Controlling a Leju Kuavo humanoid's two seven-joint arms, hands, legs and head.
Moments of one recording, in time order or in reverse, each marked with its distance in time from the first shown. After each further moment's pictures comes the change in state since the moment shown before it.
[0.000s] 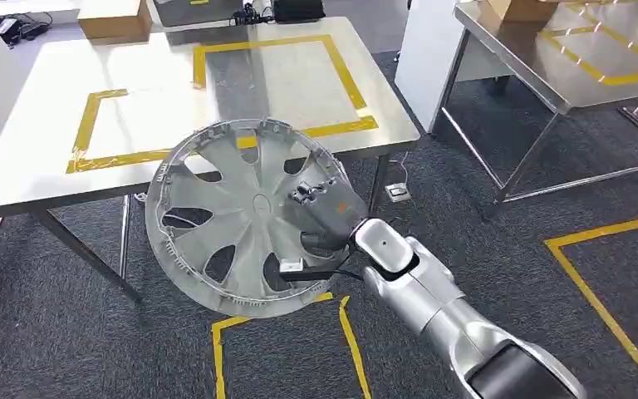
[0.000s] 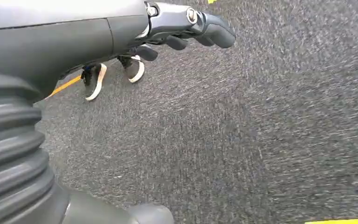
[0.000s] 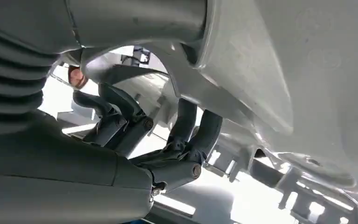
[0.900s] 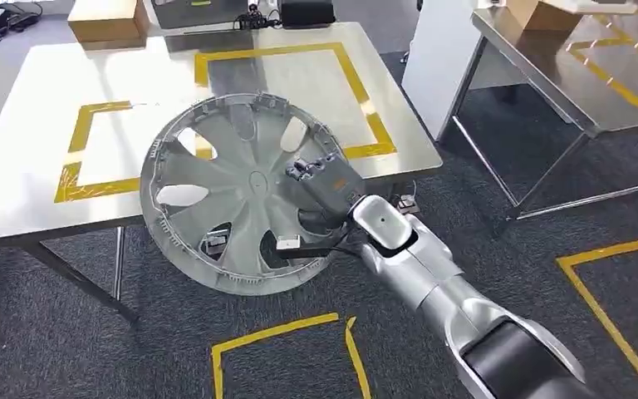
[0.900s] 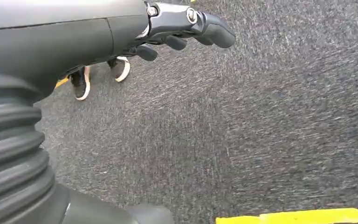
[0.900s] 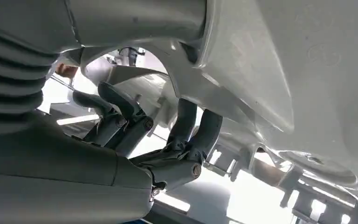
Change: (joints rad) left arm 0.001 -0.001 0.001 -0.001 0.029 -0.011 -0.020; right arm -0.101 0.029 0.002 0.086 -0.011 -0.022 -0.014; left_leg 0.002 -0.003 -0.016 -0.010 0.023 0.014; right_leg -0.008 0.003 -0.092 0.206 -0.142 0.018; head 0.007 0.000
